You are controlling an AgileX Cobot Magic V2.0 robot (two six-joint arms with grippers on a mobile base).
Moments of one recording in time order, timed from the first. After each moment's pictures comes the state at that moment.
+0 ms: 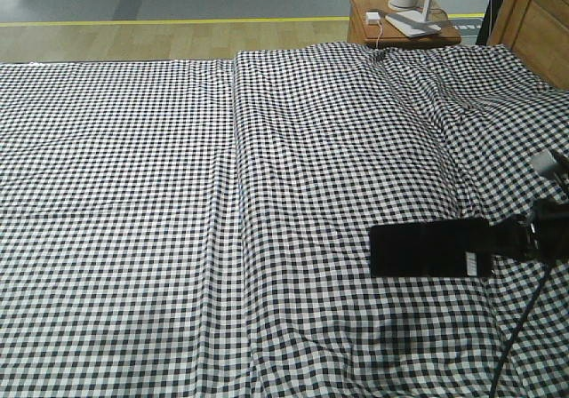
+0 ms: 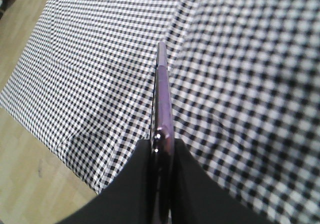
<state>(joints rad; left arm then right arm) 0.02 -0.02 0.03 -0.03 0.09 0.04 -0.41 1.79 -0.94 1.11 1.14 -1.45</state>
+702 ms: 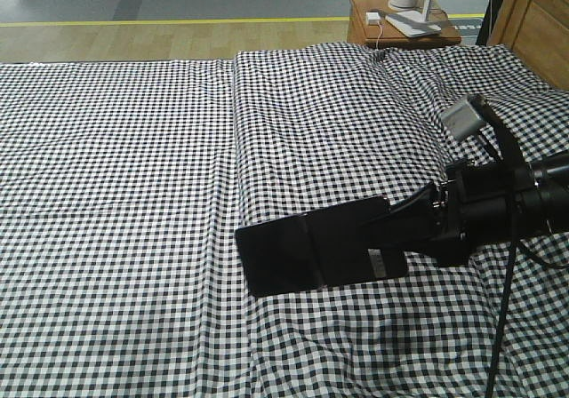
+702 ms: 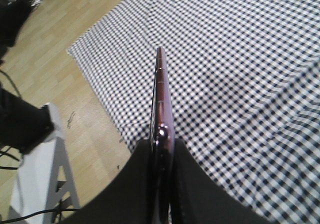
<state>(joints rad) 0.02 -0.02 0.03 -0.03 0.09 0.04 0.05 1.36 -0.93 1.12 1.19 -1.20</state>
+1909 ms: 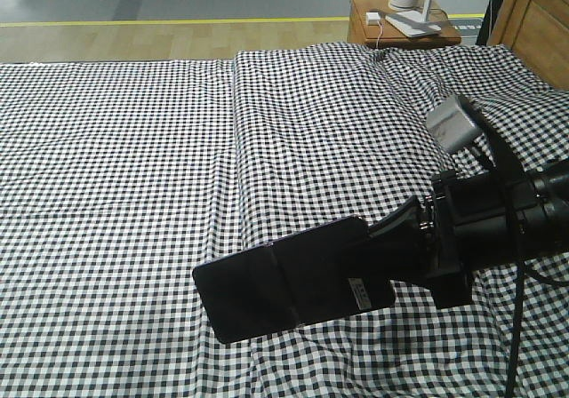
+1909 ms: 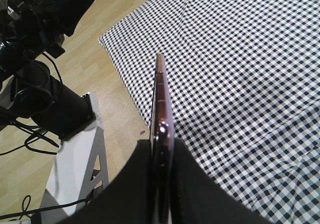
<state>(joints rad) 0.02 -0.02 0.03 -0.03 0.09 0.04 0.17 1.26 -0.93 1.10 1.21 -1.11</state>
